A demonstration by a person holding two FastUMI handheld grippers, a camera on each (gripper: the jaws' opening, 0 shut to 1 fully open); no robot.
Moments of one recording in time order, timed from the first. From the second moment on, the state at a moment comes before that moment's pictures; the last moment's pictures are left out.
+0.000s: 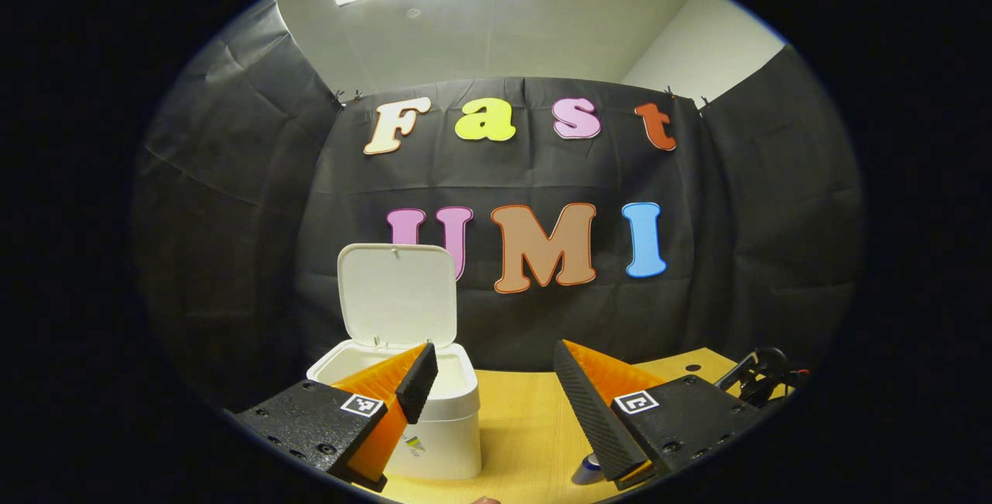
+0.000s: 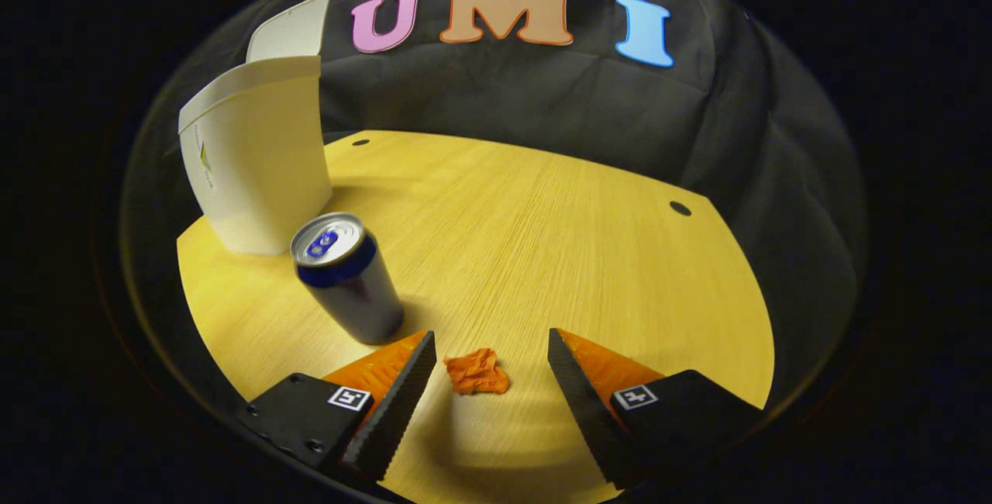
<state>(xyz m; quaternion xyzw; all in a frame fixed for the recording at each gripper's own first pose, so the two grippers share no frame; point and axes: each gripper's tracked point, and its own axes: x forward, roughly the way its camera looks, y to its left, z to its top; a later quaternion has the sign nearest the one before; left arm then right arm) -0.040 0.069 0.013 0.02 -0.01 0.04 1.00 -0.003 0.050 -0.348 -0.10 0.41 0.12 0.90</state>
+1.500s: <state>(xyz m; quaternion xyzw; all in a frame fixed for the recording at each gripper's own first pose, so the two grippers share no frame) -0.031 0.064 0.008 0.03 0.00 0.02 1.00 0.049 0.069 -0.232 -0.11 0.28 0.16 0.94</state>
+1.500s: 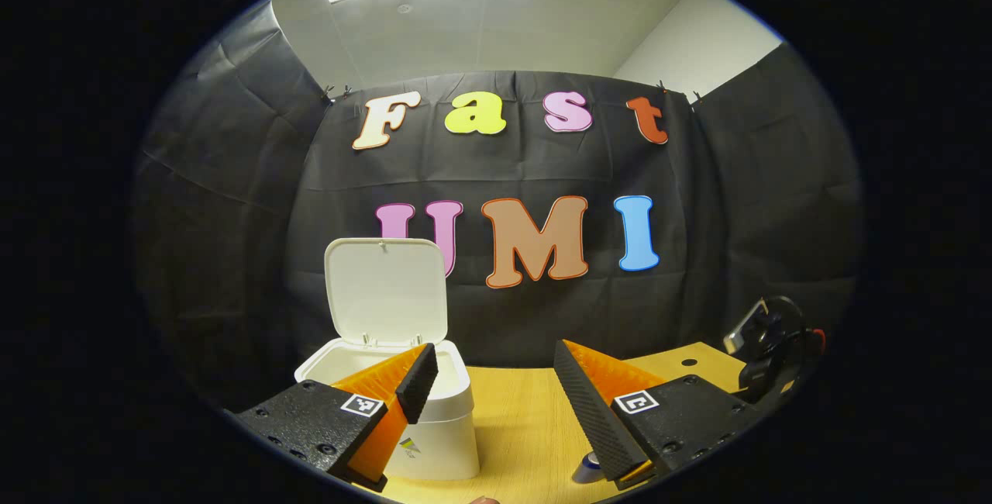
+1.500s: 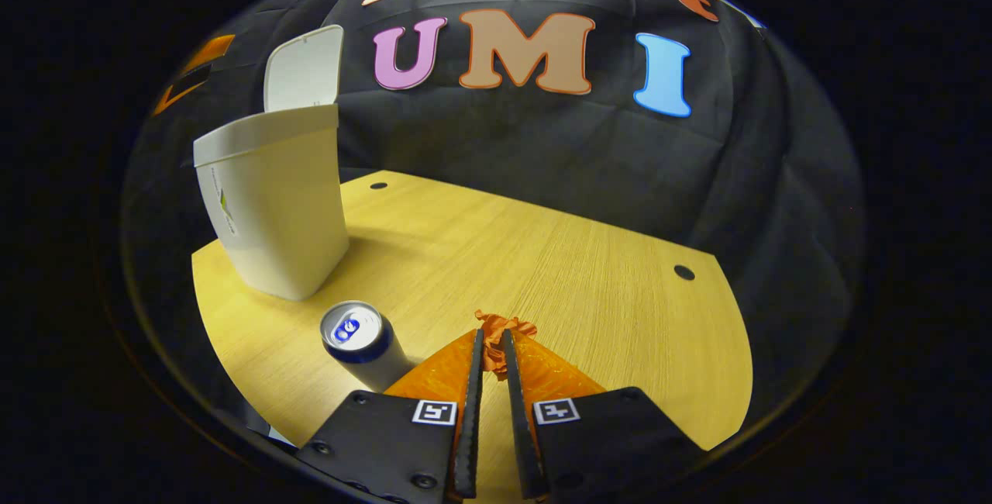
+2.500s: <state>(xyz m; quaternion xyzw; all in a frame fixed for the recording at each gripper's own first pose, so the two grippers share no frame) -0.074 0.180 0.008 0.03 -0.01 0.11 0.99 0.065 0.315 -0.013 -0.09 0.04 0.36 0.93</state>
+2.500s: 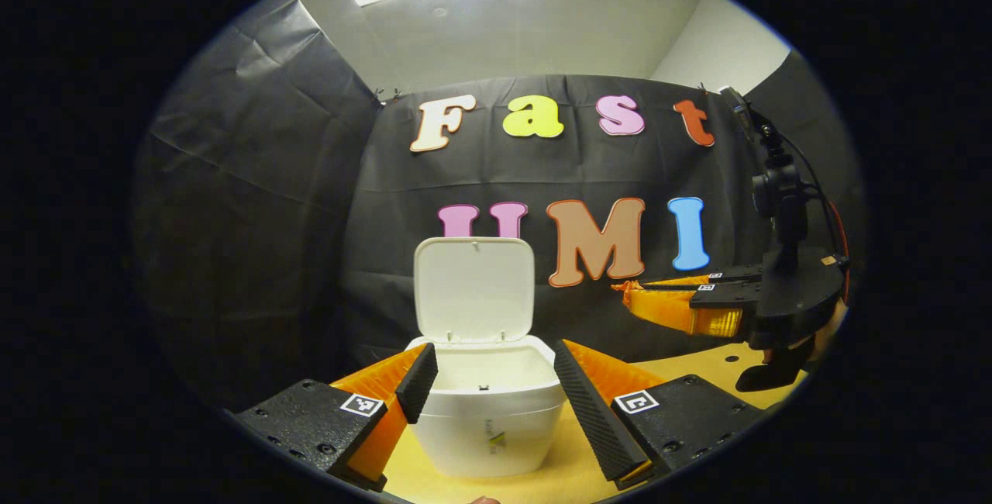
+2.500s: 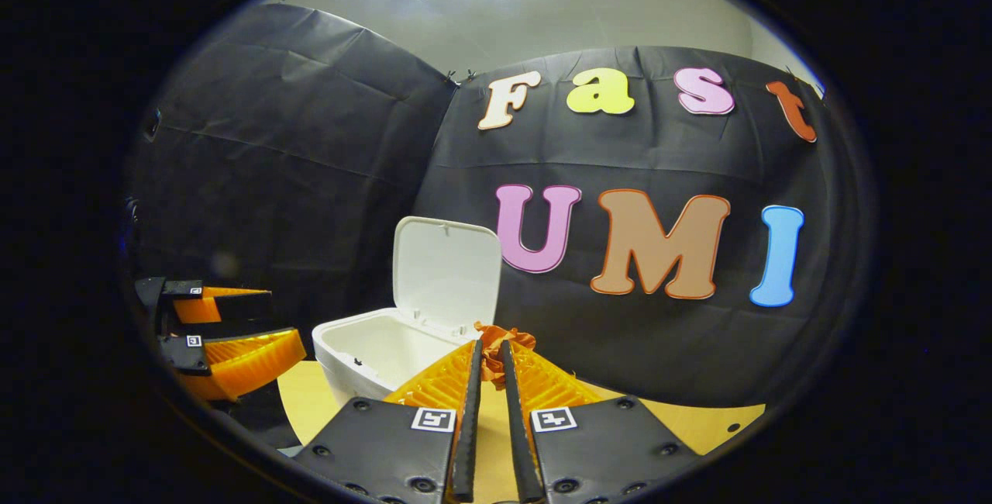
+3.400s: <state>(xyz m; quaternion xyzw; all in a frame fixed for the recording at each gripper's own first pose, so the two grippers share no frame) -0.086 0.243 -0.001 0.02 -0.01 0.14 0.99 0.062 0.390 -0.033 -0.07 0.06 0.36 0.93</state>
